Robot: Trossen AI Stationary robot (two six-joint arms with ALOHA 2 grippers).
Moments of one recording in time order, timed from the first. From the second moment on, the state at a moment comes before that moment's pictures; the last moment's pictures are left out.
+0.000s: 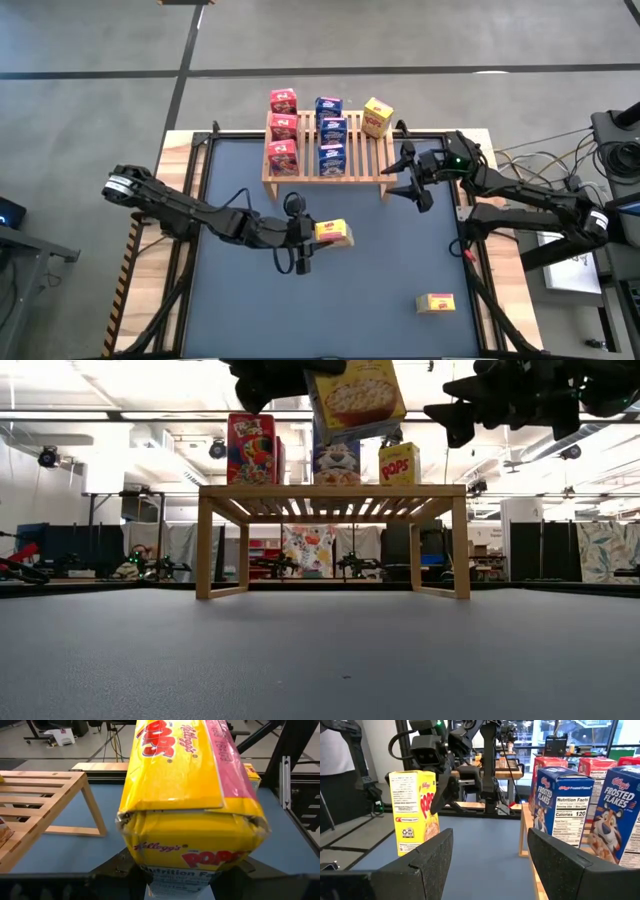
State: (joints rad) left arm -0.29 1.50 0.99 0.16 -0.39 -0.12; right arm -0.57 0.85 0.48 0.38 -0.78 -0.02
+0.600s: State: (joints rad) left arm -0.29 1.50 0.99 0.16 -0.39 -0.13; right arm -0.53 0.86 0.47 0.40 -0.78 -0.03
